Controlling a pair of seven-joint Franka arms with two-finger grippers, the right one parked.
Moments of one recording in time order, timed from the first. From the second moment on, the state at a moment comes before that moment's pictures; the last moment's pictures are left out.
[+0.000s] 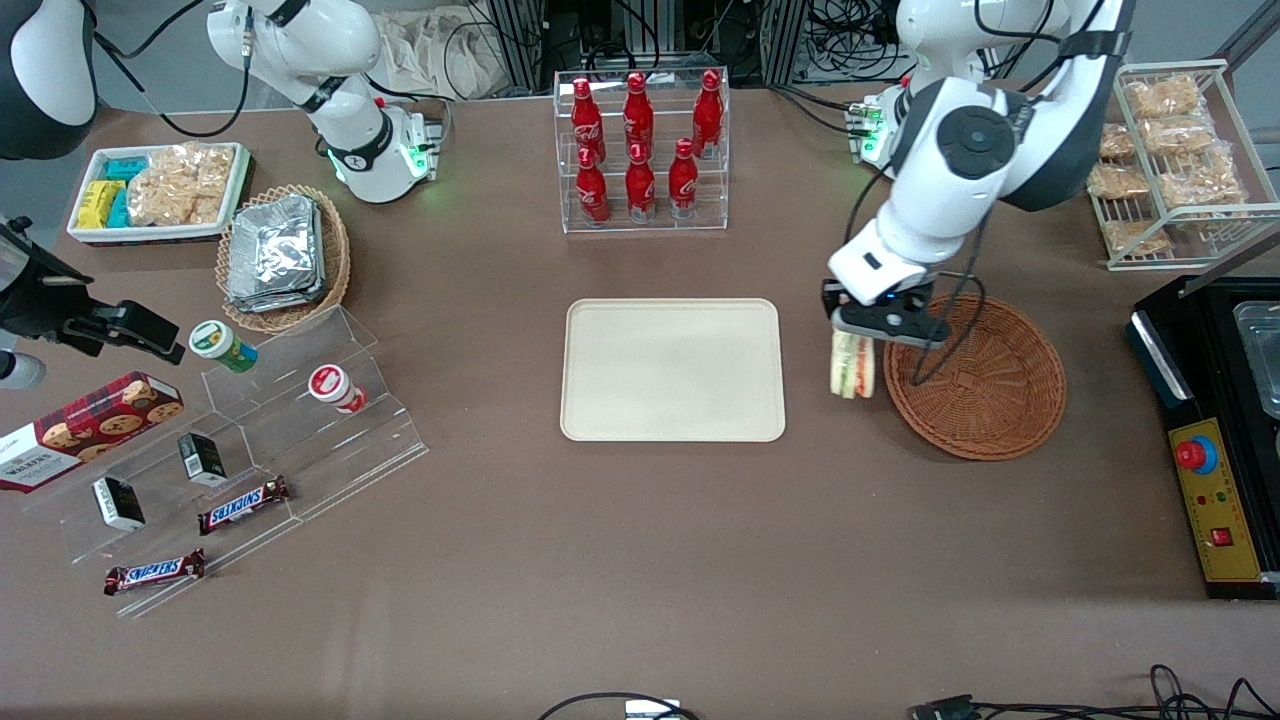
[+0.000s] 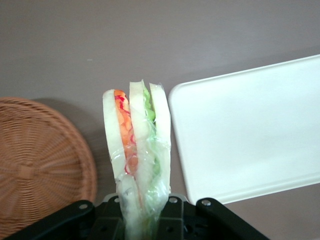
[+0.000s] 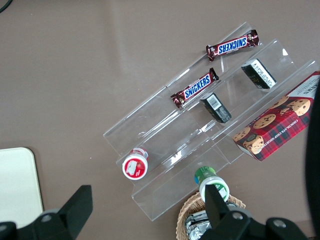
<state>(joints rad) 0.11 -0.04 -0.59 -2.17 -0.06 2.21 -0.22</state>
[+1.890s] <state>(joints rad) -0.03 0.50 -0.68 -2.15 0.49 2.52 -0.83</state>
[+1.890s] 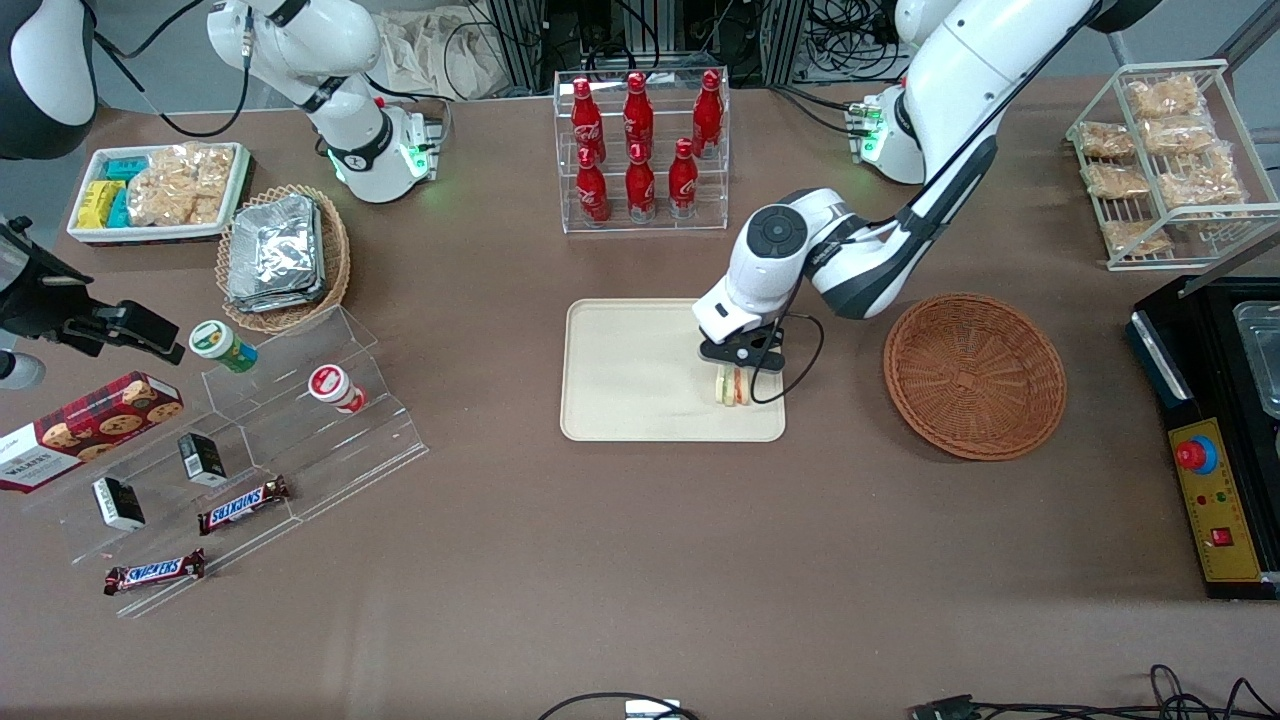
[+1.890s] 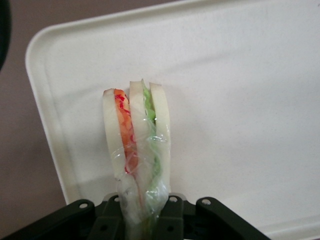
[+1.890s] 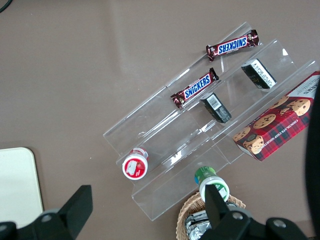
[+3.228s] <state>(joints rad) 0.05 0.39 -0.67 -2.01 0.53 2.33 -0.95</state>
